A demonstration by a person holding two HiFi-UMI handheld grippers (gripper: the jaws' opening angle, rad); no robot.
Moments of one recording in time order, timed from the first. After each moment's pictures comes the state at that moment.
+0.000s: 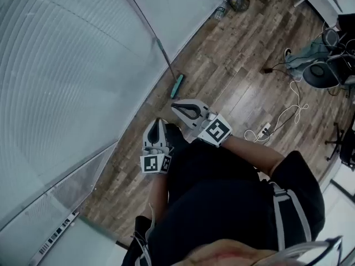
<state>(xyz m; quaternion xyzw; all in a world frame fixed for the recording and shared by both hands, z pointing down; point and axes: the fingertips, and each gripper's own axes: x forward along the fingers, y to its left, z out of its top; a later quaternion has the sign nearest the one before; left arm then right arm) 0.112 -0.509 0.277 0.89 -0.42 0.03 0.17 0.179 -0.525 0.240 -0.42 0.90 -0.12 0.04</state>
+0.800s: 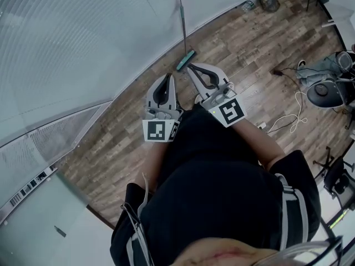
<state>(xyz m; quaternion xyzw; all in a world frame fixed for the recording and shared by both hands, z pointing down) 0.146 -0.506 0.188 0.88 -0.46 -0.03 0.06 0.200 -0.513 0.174 -0.43 0.90 0.00 0.05</state>
